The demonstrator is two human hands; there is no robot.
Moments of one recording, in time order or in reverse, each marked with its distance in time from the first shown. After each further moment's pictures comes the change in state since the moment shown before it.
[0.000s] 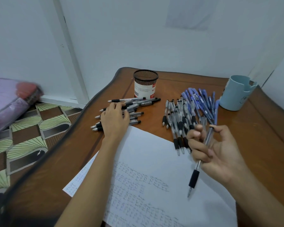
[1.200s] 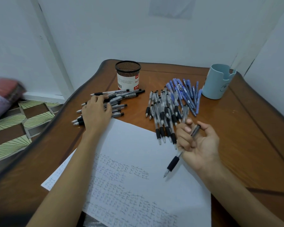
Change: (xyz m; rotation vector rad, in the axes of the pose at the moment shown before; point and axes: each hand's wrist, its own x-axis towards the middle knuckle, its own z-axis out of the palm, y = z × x) left_hand 0.000 0.002 -0.004 0.037 -0.040 0.018; right_hand -0.003 0.005 -0.019 0.095 0.124 -0.247
